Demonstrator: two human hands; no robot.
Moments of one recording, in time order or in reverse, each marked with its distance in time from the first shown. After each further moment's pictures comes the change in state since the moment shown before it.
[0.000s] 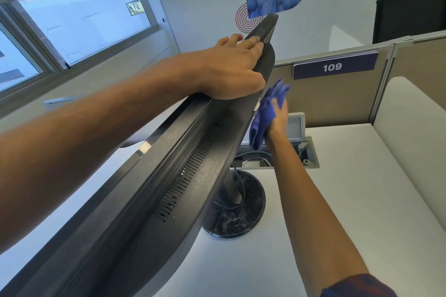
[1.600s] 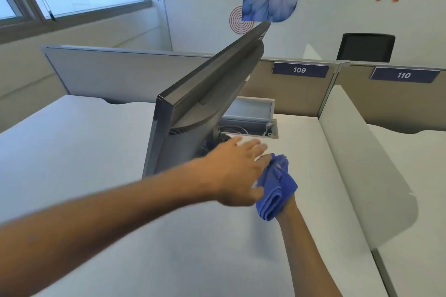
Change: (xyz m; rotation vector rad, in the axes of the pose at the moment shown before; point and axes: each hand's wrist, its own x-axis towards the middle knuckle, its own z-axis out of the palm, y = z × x) left_hand -0.213 0.128 0.114 -0.062 0.042 0.266; right_hand -0.304 0.007 -0.173 -0.203 -0.115 0.152
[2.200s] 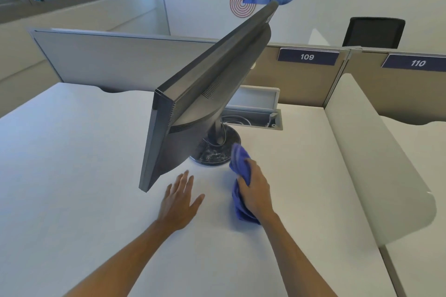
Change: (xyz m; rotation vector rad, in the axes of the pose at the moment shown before) left_hand -0.022 -0.070 0.270 -0.412 0.099 -0.680; right_hand 0.012 0.059 0.024 -1.006 -0.080 -0.384
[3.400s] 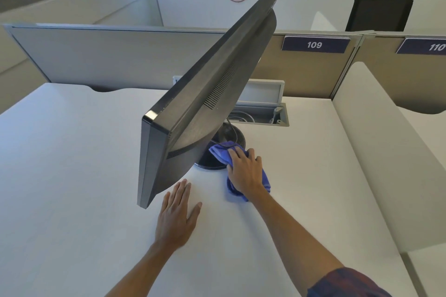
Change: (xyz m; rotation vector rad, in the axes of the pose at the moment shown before) left_hand 0.003 -0.029 0.029 -0.067 0.118 -0.016; right_hand 0.089 0.001 0.056 -0.740 -0.094 -0.132
